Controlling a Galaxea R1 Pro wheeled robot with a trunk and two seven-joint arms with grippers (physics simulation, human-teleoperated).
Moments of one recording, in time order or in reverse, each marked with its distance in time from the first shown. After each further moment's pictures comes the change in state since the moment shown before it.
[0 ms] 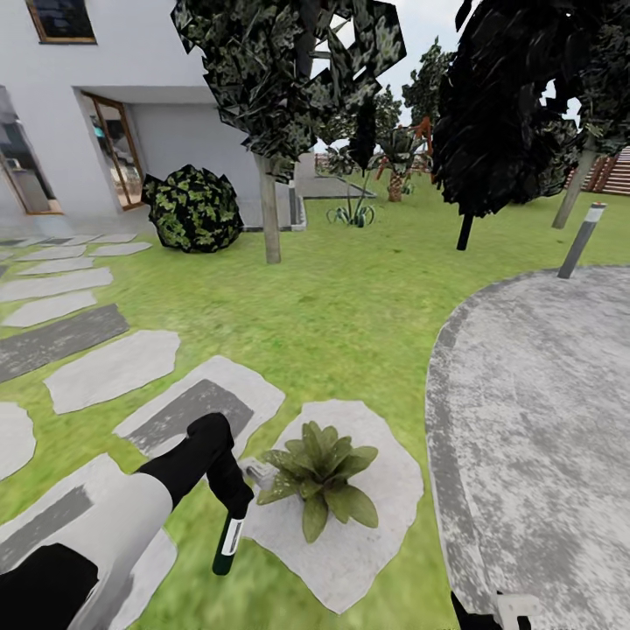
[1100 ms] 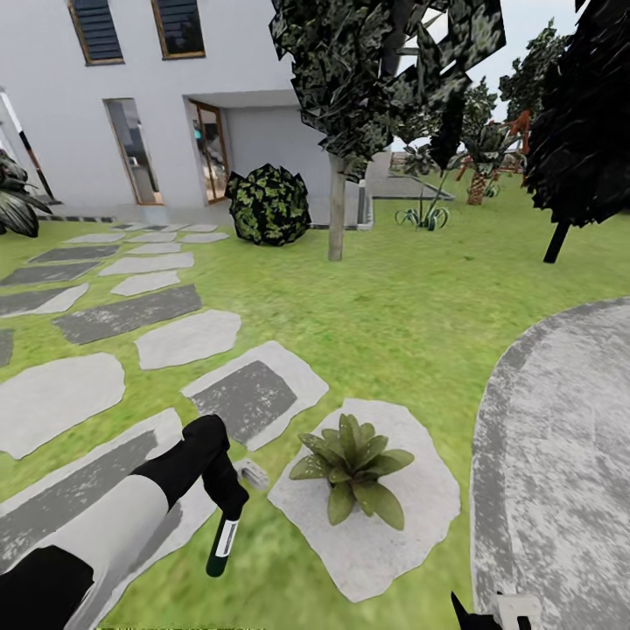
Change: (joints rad) left arm 0.006 0.016 0.002 0.001 0.000 0.002 0.012; right arm 0.001 0.000 0.000 0.000 0.000 0.000 0.000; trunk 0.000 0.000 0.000
